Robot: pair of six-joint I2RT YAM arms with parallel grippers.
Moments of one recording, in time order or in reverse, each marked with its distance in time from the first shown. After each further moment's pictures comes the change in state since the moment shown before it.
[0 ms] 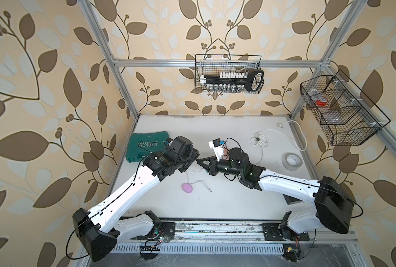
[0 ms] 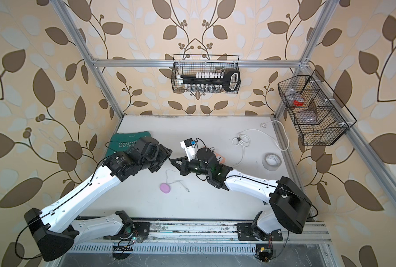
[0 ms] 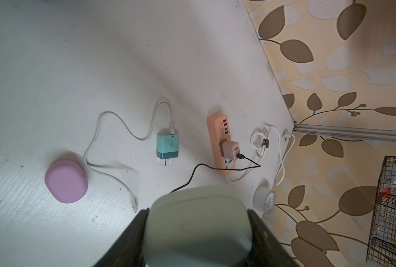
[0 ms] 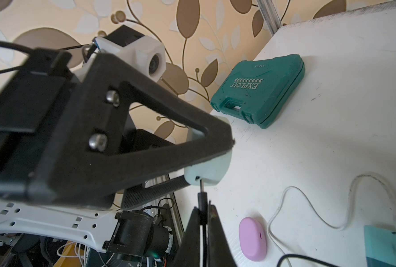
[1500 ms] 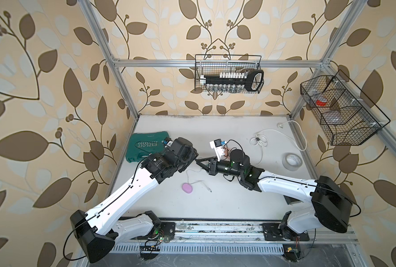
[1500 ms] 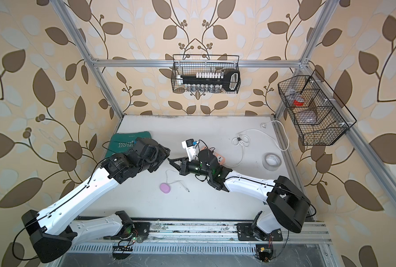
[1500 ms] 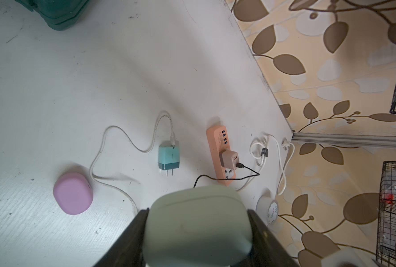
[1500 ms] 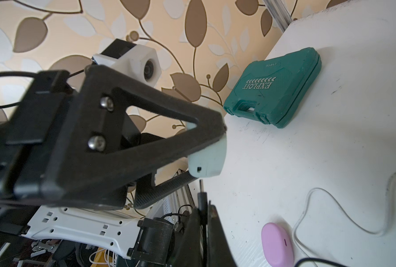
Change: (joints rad) left arm -0.027 -0.023 0.000 -0.004 -0.092 0.012; right arm 0.002 0.009 -0.040 0.121 -0.020 0.132
